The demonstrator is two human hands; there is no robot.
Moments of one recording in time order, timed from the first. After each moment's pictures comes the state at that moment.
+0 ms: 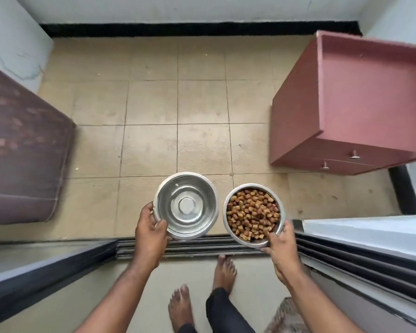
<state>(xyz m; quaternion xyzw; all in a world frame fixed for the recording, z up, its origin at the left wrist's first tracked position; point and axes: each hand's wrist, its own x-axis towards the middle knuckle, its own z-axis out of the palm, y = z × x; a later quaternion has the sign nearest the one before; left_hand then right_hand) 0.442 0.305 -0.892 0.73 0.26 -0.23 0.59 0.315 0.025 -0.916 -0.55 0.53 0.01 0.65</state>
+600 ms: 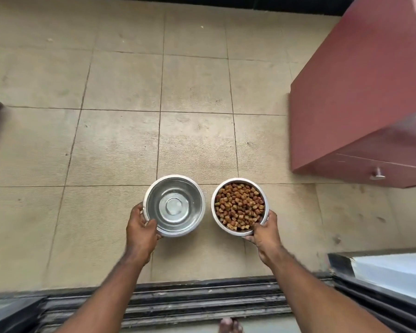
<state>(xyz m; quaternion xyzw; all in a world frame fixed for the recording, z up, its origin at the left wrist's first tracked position) 0.528 0.285 -1.240 0.73 0.27 -0.21 0.60 0.432 -0.003 -1.241 -0.55 0.55 0.04 0.63</state>
